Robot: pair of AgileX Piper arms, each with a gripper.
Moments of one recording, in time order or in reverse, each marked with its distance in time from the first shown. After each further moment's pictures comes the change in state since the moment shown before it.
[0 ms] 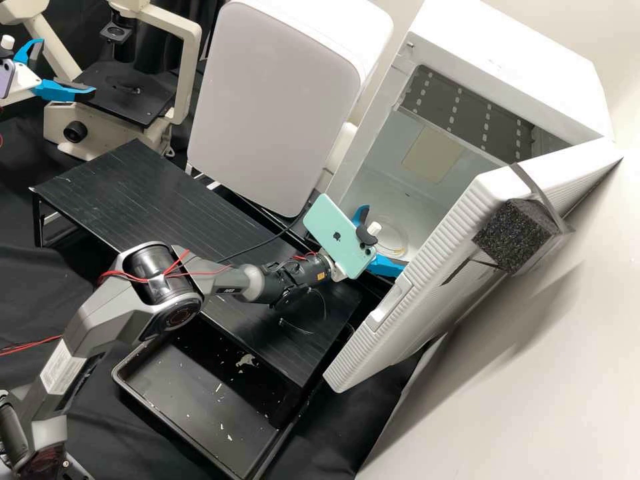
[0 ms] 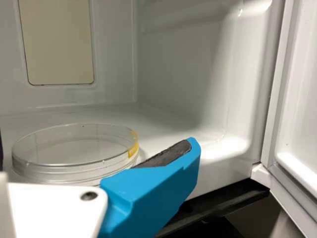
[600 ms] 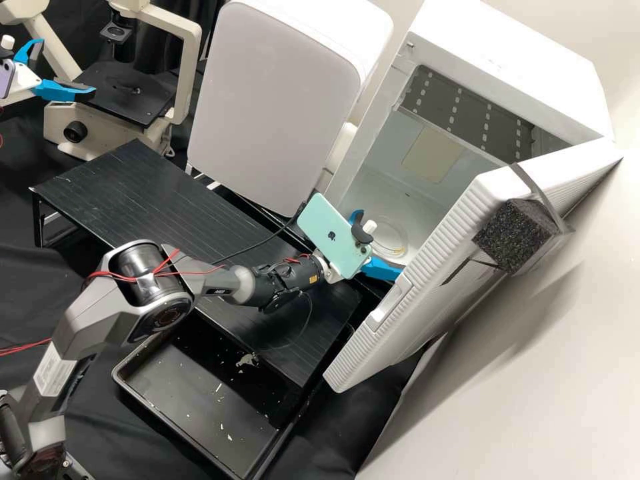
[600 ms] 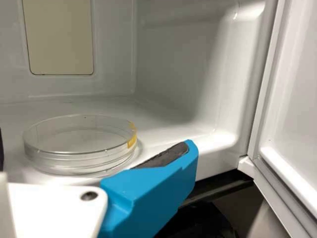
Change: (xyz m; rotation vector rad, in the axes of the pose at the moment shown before) left arm 0.000 0.000 0.000 0.000 0.000 0.000; right arm -0.016 0.005 -0.002 -0.038 0.003 0.059
